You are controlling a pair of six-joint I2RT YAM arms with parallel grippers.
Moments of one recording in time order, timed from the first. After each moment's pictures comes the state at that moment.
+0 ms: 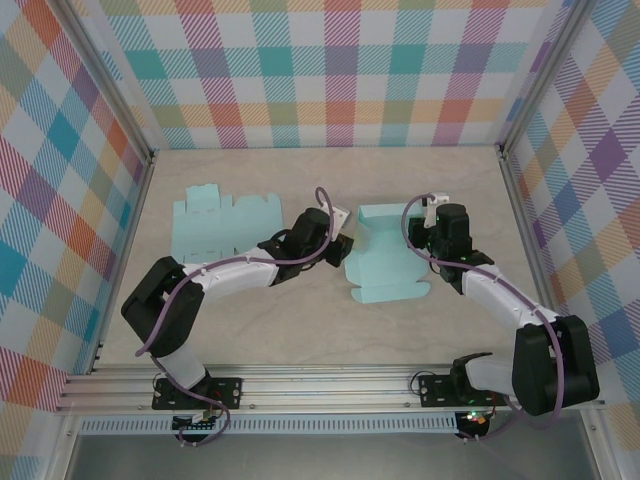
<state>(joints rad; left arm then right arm) -0.79 1.68 1.05 0.06 0.01 -0.19 0.25 1.24 0.67 0.04 -0.02 0.18</state>
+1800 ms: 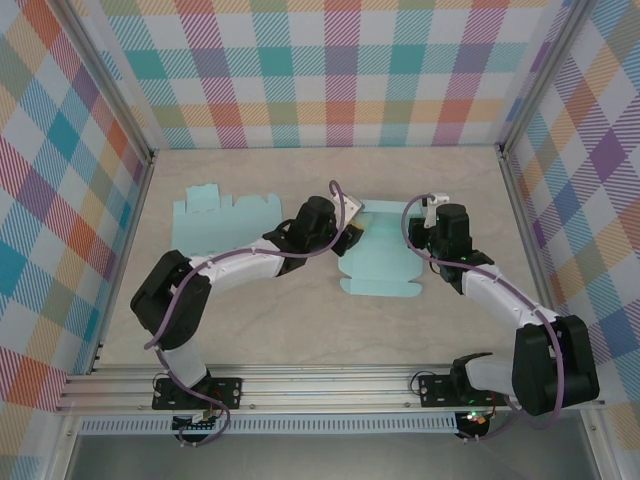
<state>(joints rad) -0.77 1.75 1.15 0.12 0.00 0.03 0.25 1.24 0.67 0.04 -0.02 0.18</state>
